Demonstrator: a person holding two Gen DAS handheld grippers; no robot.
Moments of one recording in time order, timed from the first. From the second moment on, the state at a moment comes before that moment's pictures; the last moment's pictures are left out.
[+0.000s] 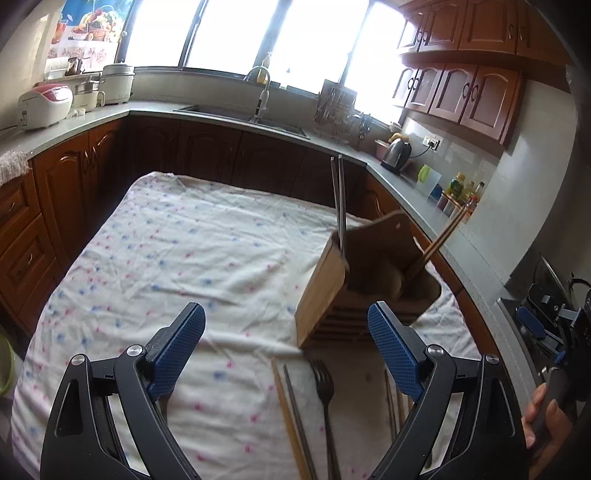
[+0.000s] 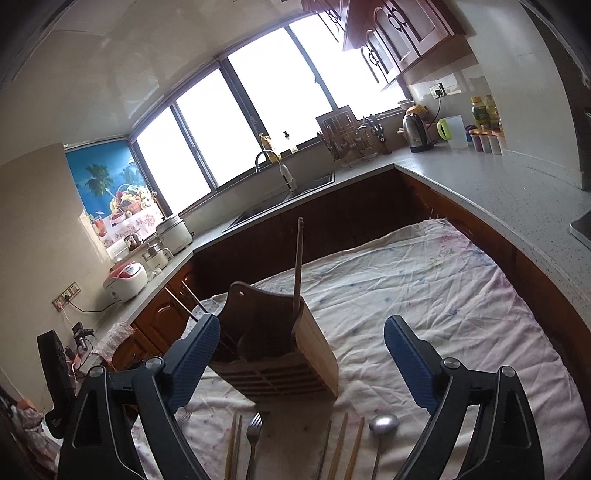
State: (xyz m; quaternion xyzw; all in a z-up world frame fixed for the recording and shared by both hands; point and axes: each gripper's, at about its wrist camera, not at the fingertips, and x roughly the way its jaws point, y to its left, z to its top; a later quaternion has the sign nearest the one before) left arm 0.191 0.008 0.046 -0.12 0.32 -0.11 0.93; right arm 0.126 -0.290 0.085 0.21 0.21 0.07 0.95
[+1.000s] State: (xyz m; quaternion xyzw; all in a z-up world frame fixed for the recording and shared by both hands) left arm 0.136 0.018 0.001 -0.09 0.37 -0.09 0.92; right arm 0.064 -0.253 0.015 0.16 0.29 0.05 0.94
